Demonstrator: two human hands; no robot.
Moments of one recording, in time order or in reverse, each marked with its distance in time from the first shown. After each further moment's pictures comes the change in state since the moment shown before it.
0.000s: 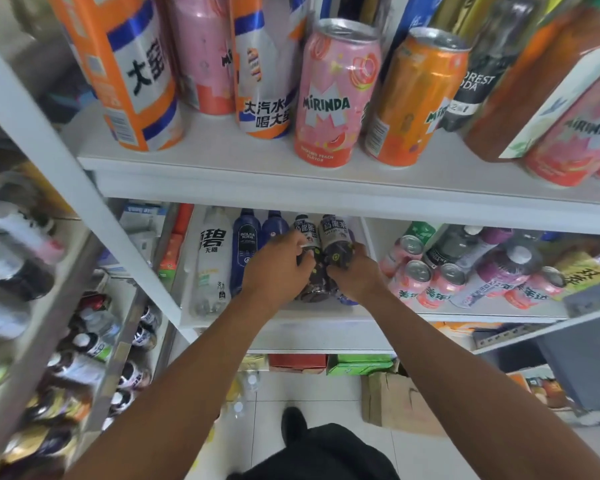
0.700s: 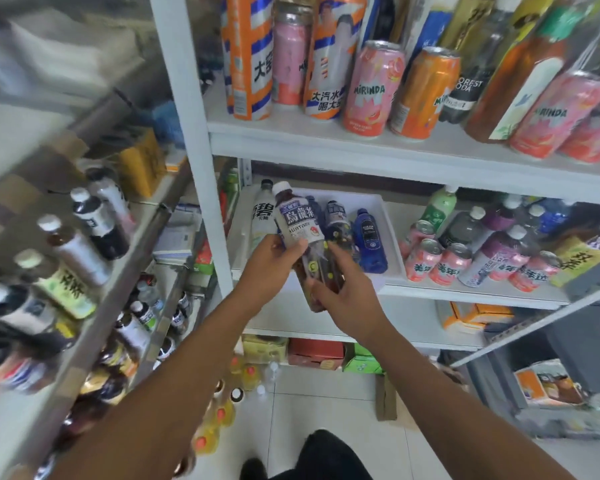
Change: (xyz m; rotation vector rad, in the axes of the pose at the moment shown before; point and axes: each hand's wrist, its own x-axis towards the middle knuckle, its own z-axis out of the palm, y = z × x) left_hand -0.147 -0.031 -0.060 -0.758 0.090 -0.204; right_hand -0.207 -0.033 0.037 0.427 -0.017 -0.478
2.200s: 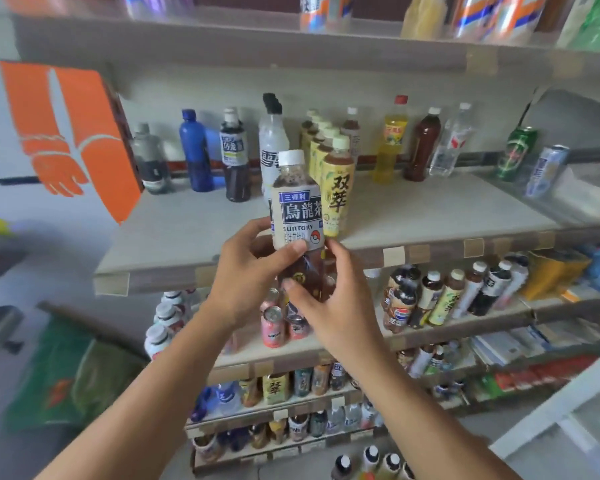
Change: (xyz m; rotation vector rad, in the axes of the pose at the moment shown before) left_hand -0.487 0.066 -0.218 -0.092 1.277 0.338; right_hand -0.280 -0.275 0.212 0.332 -0.867 -0.871
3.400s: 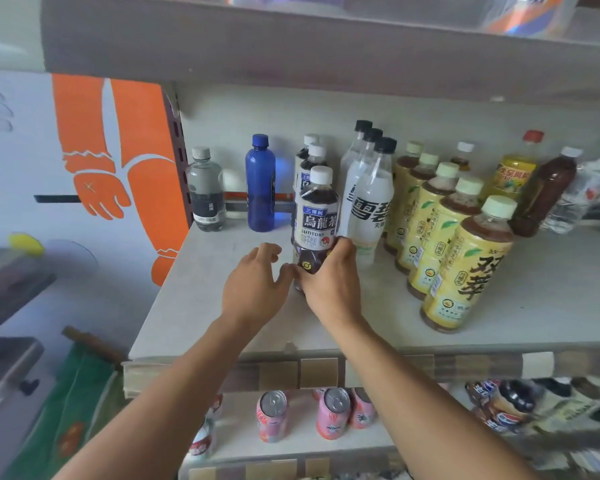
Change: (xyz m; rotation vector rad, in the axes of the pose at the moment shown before) left_hand 0.192 -0.103 -0.159 1.025 0.263 0.040; right_hand 0.222 0.050 0.216 -0.237 0.090 0.068
